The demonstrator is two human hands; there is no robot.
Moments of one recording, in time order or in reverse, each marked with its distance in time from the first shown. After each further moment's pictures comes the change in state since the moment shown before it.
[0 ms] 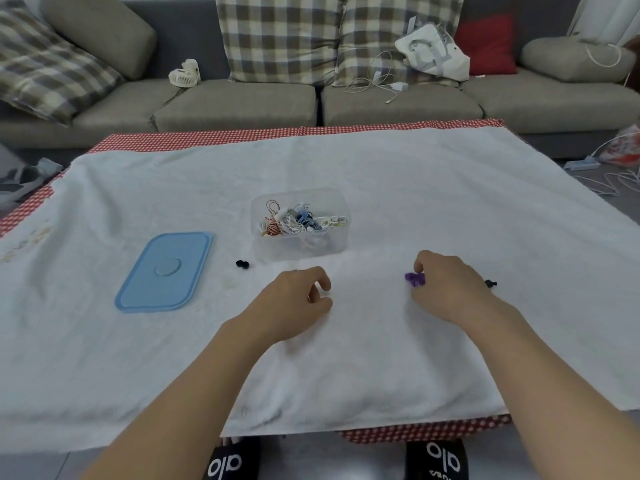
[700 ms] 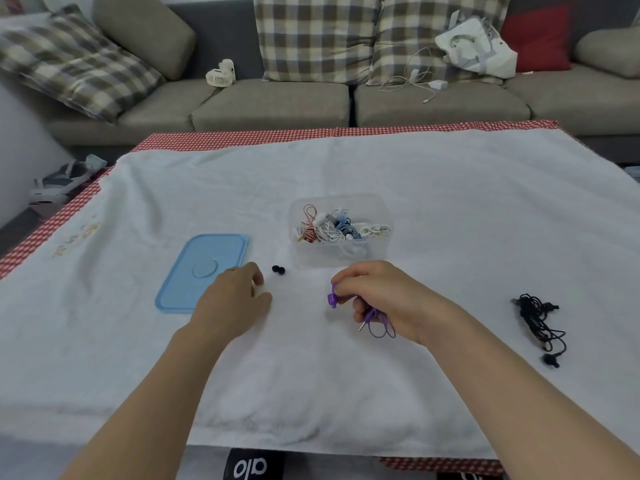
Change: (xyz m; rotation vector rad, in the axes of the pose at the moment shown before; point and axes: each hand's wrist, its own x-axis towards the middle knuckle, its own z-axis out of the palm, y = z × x) left_hand -0.015 -0.093 -0.057 0.195 0.241 -0.404; right_hand 0.006 -0.117 0.022 1.020 -0.485 -0.081
